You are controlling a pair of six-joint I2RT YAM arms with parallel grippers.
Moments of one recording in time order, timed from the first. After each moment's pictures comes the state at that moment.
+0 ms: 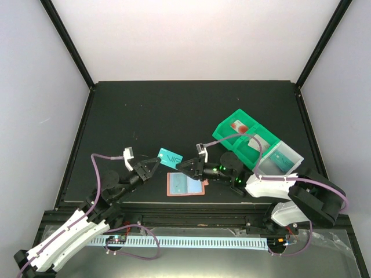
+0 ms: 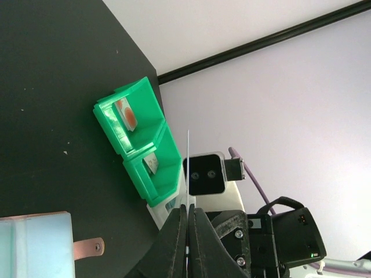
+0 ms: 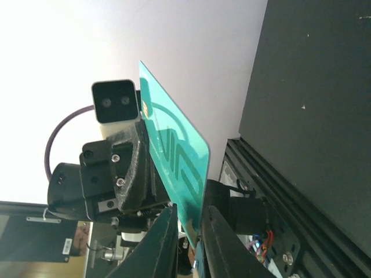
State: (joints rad) left arm -0.74 0.23 0.23 -0.05 0.06 -1.24; right arm 0.95 1.37 0.42 0.90 -0.48 1.37
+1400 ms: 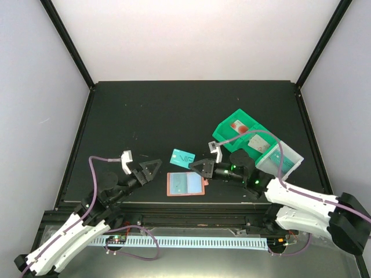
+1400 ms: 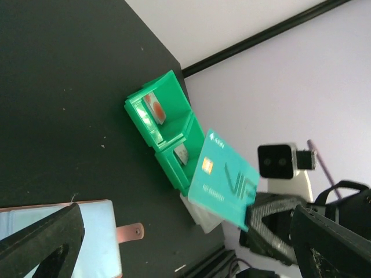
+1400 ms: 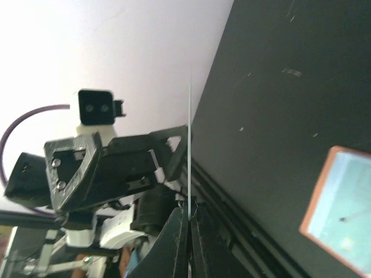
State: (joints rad) left arm -0.74 0.15 0.26 -0.24 0.04 -1.14; right arm 0.93 1.04 0.44 0.40 -0.39 1.11
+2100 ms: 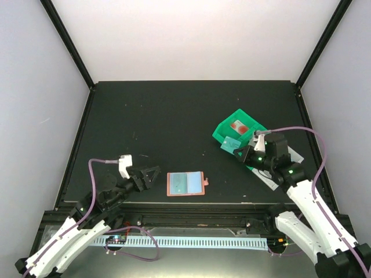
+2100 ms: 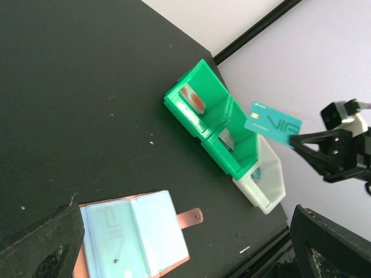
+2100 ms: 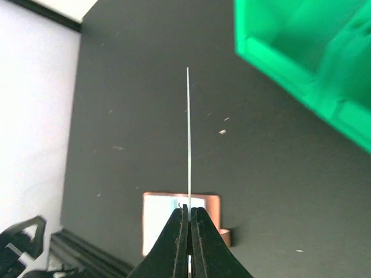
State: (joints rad) left arm -0.74 0.08 0.31 -0.46 0.02 -0.88; right arm 0.38 0.78 0.64 -0.50 -0.39 0.75
